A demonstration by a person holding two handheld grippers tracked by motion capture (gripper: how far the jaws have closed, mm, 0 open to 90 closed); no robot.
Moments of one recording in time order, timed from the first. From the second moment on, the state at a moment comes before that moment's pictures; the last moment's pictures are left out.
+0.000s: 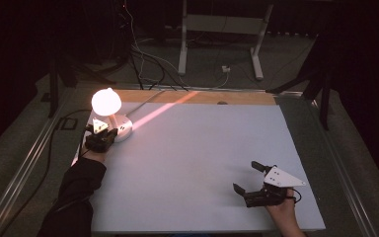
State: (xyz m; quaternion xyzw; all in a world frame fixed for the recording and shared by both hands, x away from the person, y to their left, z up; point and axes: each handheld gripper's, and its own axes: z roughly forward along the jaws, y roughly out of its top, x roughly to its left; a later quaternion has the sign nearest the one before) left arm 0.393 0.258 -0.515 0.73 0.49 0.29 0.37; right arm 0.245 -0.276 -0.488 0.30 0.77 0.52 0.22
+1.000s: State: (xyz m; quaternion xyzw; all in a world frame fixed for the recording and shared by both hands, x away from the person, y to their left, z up) left arm 0.390 0.260 -0.506 0.72 0.50 0.29 0.39; right arm 0.244 -0.277 -0.488 0.30 0.77 0.52 0.22
